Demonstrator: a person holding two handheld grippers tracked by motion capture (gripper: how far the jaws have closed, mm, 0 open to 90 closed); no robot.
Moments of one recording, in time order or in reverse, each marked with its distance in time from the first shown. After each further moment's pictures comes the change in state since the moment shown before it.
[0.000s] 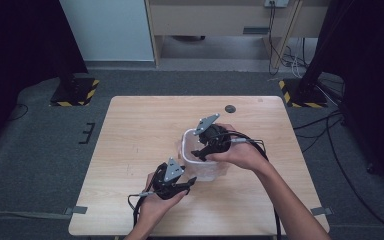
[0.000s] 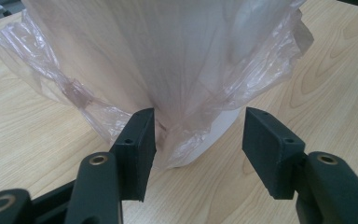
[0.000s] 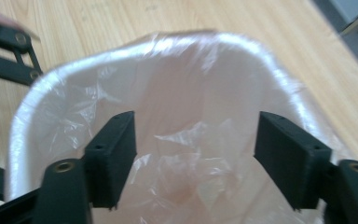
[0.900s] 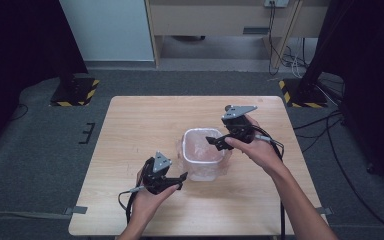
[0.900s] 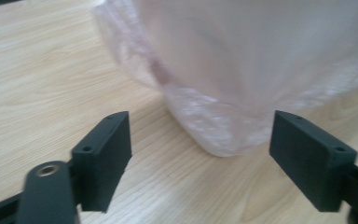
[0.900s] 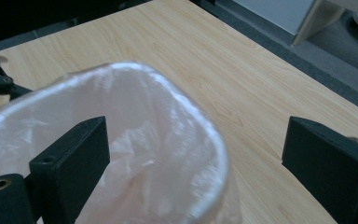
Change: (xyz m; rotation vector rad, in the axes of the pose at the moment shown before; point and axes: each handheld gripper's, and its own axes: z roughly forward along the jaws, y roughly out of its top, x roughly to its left) left arm 0.033 -0.002 -0.011 0.008 0.084 -0.141; right arm -0.037 -0.039 -0.038 -0.231 -0.095 0.280
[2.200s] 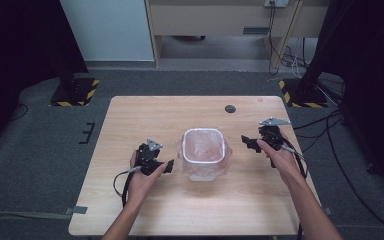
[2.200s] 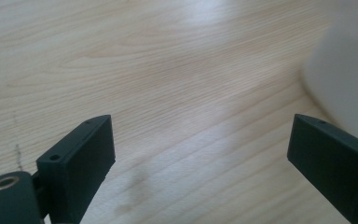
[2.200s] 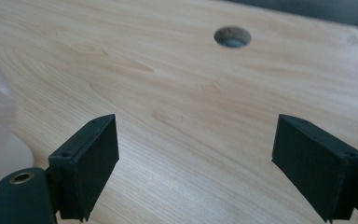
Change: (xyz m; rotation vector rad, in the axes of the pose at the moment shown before) left arm 0.072 -0.007 0.054 0.172 0.173 -0.061; right arm -0.092 -0.119 0.001 0.005 -0.291 0.297
